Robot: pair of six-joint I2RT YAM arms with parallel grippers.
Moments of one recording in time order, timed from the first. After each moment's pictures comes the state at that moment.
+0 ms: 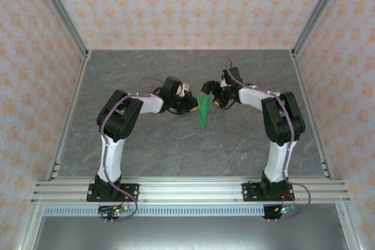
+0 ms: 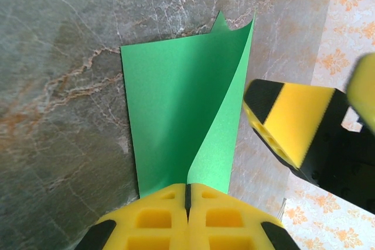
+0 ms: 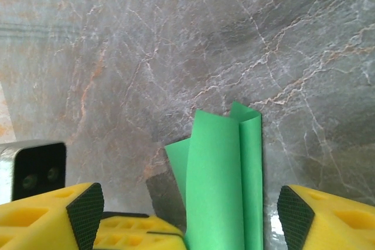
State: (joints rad) left arm -0.44 2.12 1.22 0.12 0.66 -0.98; right arm 0.32 1.94 1.21 -0.18 -0.44 0.85
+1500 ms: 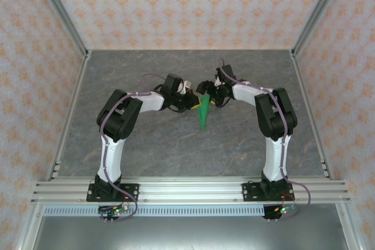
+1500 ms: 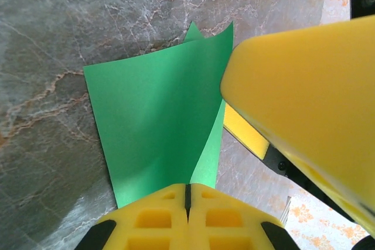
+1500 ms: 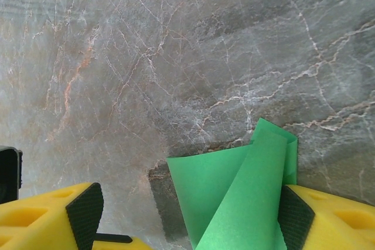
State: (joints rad) left arm -0.44 2.12 1.27 0.06 0.65 -0.93; right arm 0.36 2.03 1.33 -0.27 -0.43 0.79
